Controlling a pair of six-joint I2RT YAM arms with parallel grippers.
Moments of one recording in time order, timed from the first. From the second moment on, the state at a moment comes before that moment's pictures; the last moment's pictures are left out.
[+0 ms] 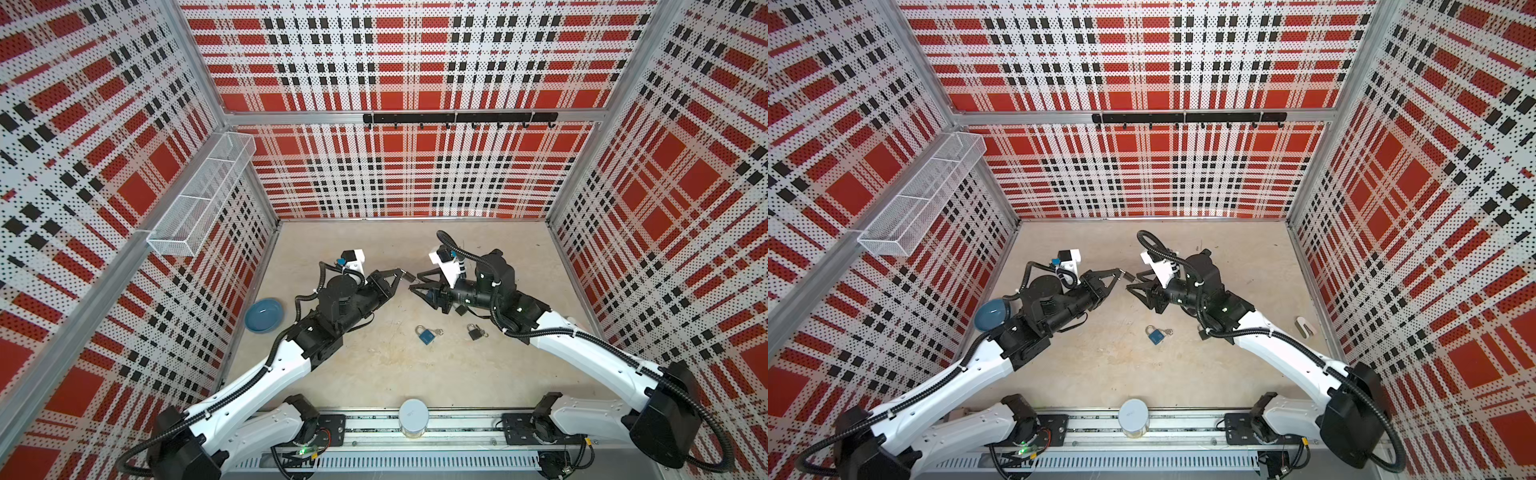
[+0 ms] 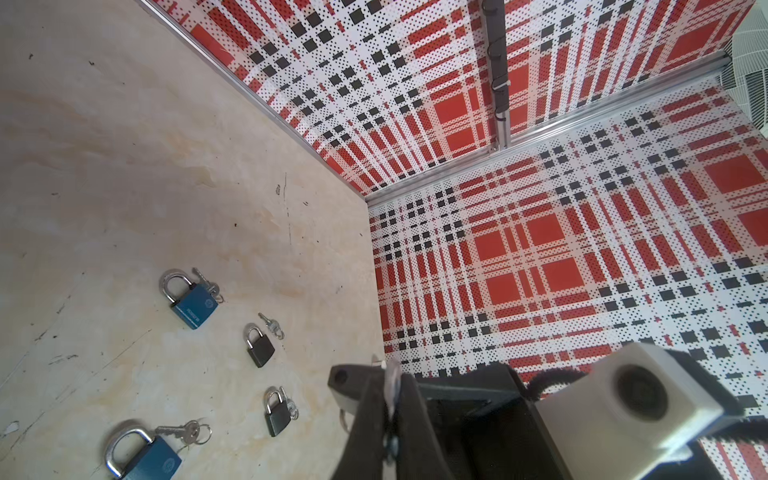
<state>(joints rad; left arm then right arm) -0.70 1.00 0.78 0.09 0.02 -1.14 0.72 1.25 0.98 0.04 -0.43 0.12</state>
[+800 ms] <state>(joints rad) -0.70 1.00 0.78 0.11 0.02 -1.16 0.72 1.32 1.03 0.04 -0.40 0.08</state>
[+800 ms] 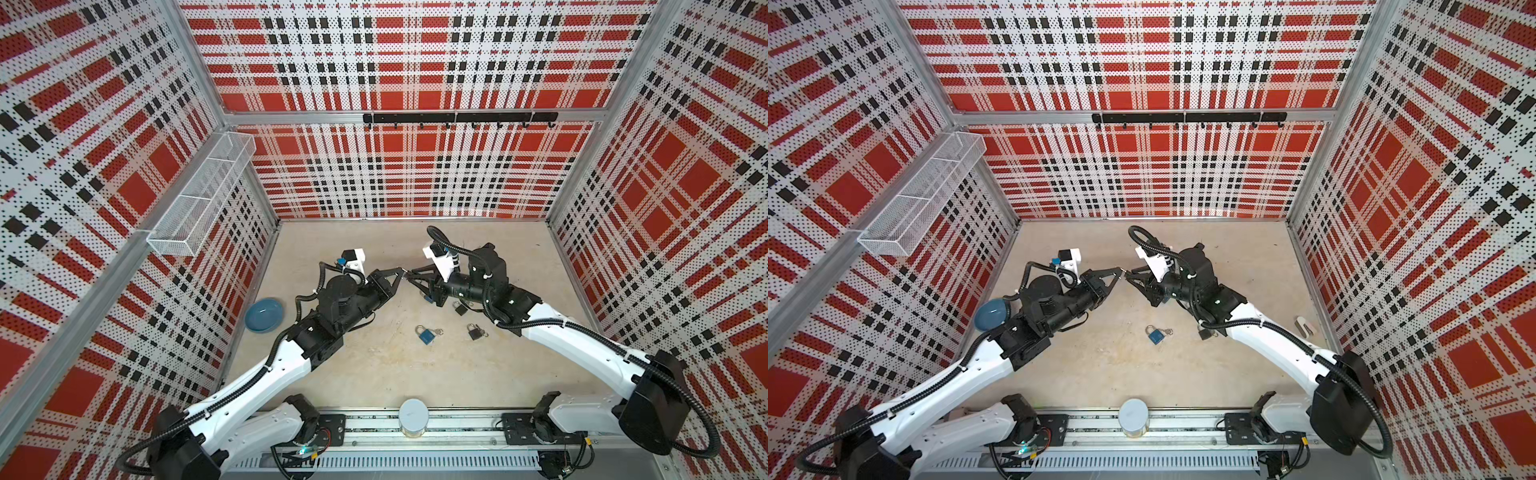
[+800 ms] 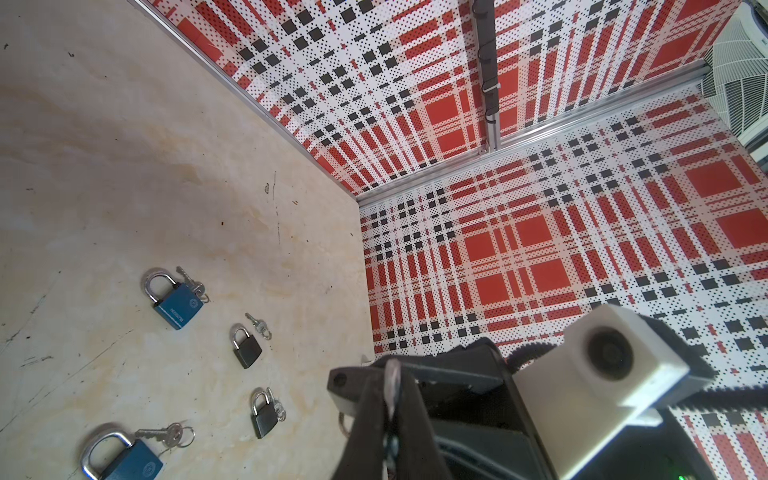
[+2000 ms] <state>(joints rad) -0.49 0.93 0.98 -0.16 0.27 -0.82 0.62 1.30 1.15 -0.30 -0.65 0.12</state>
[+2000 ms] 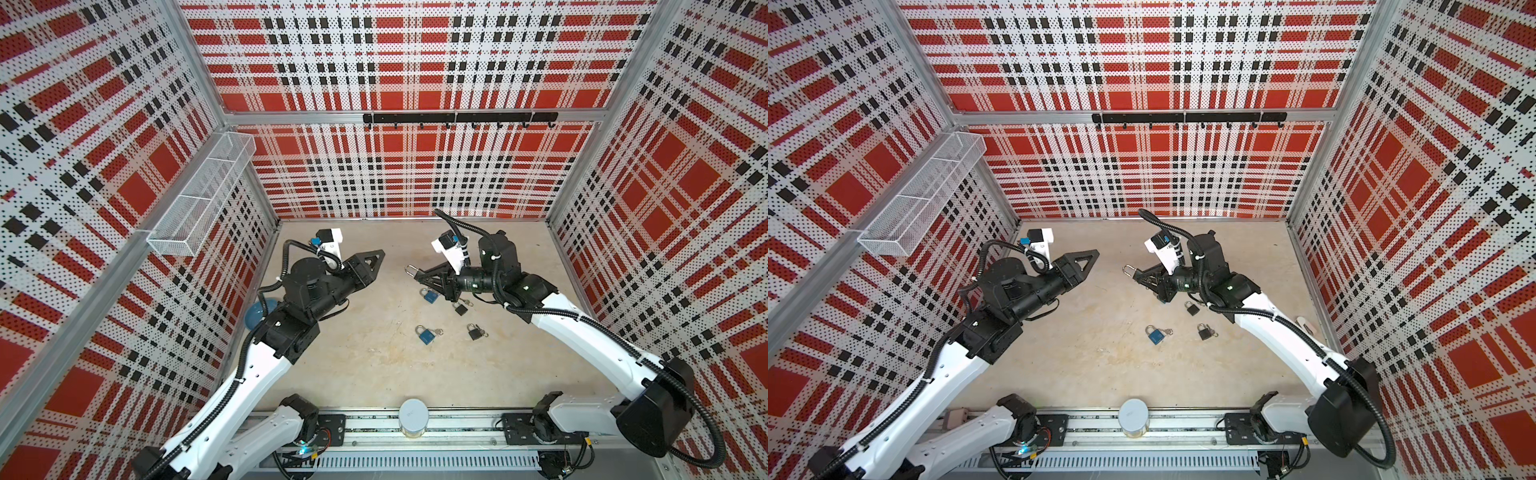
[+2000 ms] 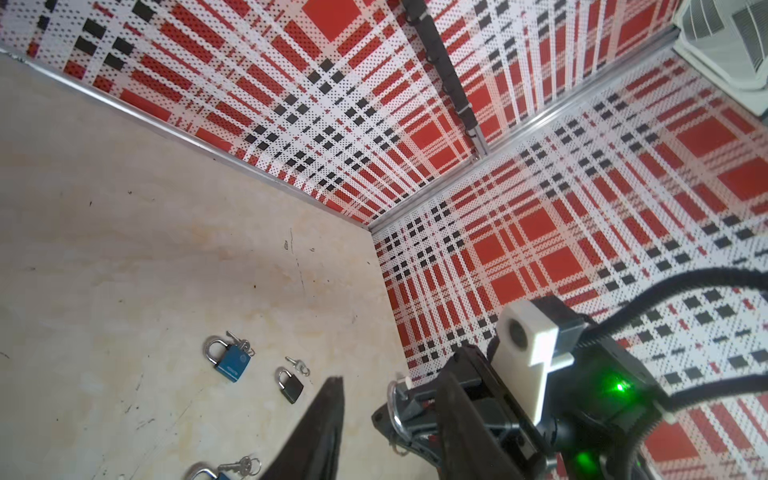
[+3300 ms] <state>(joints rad) -0.57 1.06 1.01 -0.24 0.65 -0.70 0.58 1.26 1.20 -0.48 -0.89 0.17</state>
